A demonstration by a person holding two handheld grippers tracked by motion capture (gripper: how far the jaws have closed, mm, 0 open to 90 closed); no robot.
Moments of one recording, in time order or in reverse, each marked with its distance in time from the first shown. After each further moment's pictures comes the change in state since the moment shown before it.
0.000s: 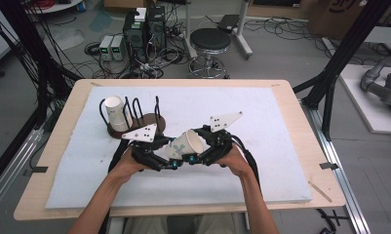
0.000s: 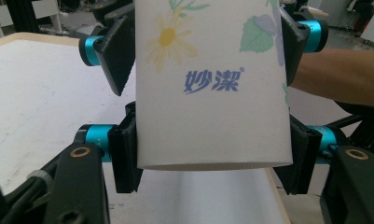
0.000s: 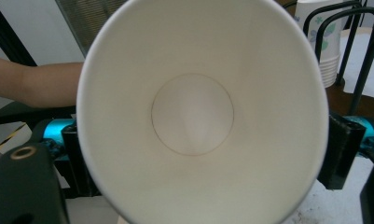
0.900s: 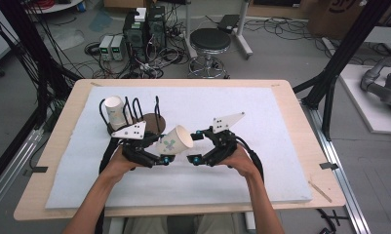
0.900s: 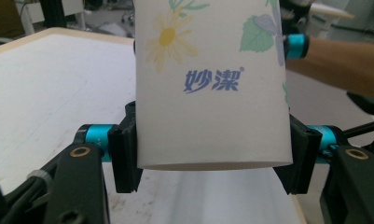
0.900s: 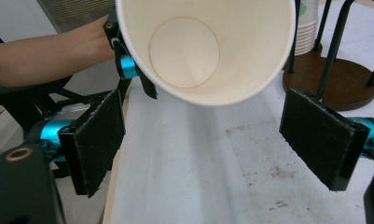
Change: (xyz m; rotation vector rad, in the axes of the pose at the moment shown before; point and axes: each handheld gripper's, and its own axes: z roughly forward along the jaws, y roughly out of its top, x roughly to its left) left arm 0.004 -0.004 -0.026 -0.018 0.070 -0.021; right arm 0.000 -0.006 -0.011 0.106 -0.077 0.030
